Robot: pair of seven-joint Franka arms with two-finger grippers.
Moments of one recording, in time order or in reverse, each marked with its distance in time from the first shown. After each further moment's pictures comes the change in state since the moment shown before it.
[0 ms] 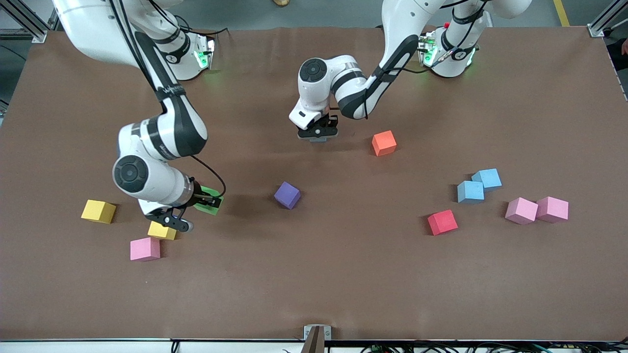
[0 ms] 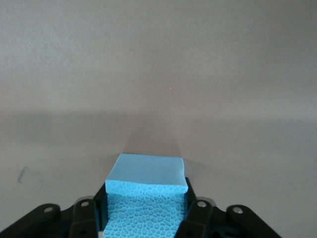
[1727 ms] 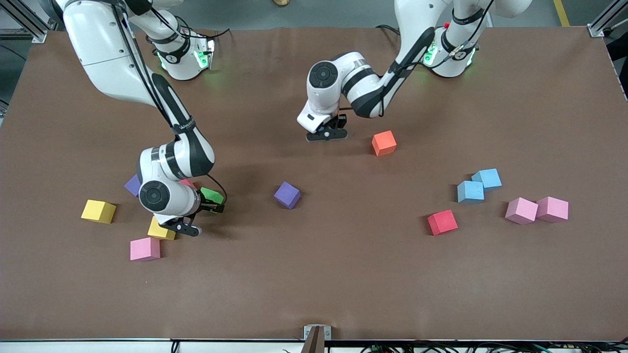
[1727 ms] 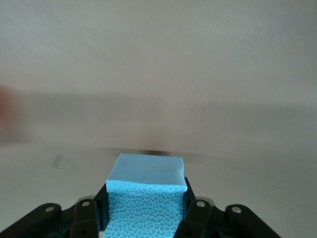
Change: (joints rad) left arm 0.026 -0.062 -0.001 -0.027 -0.164 -0.050 0.112; right arm -0.031 0.166 -0.002 -0.127 -0.074 0.223 -0.043
